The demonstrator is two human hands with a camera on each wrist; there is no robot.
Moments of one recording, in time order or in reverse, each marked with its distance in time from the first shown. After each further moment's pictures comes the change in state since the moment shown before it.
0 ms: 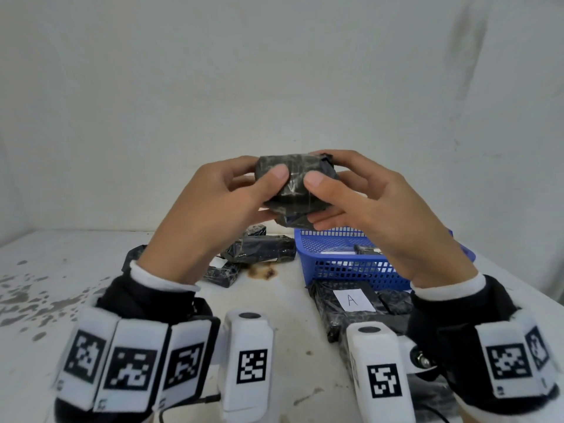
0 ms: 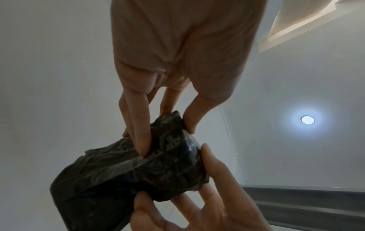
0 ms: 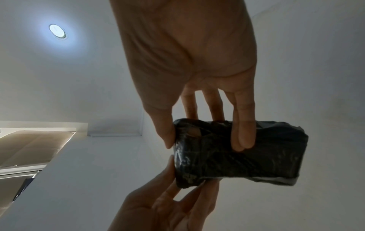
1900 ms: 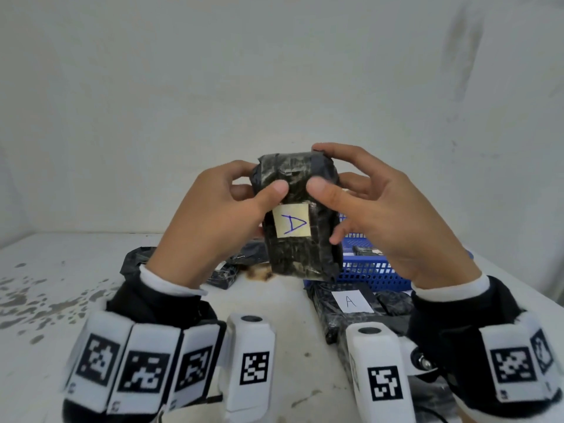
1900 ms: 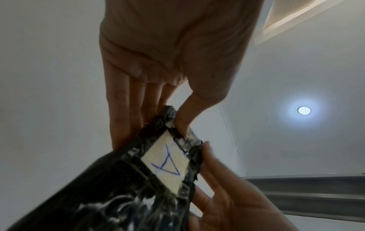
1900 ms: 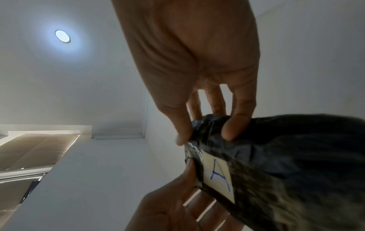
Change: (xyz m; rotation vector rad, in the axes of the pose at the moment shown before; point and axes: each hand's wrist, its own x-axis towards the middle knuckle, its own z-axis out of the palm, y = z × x) left_hand 0.000 -0.003 0.005 0.142 0.058 0.038; right_hand -0.002 -0.003 -0.004 0.020 0.024 0.022
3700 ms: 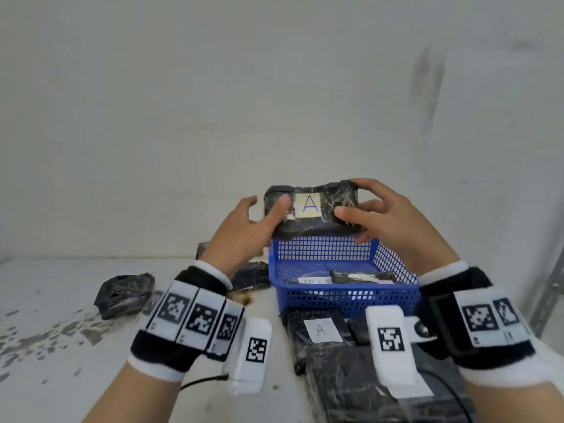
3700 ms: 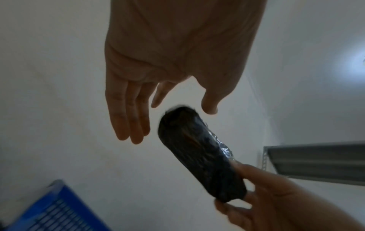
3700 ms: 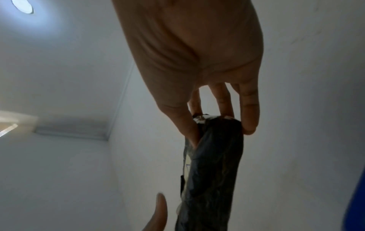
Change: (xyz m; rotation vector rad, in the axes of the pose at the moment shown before) left_hand 0.064 -0.019 0.053 0.150 -0.013 -0.152; right_hand 0.038 0.016 -0.088 -0.207 0.175 0.178
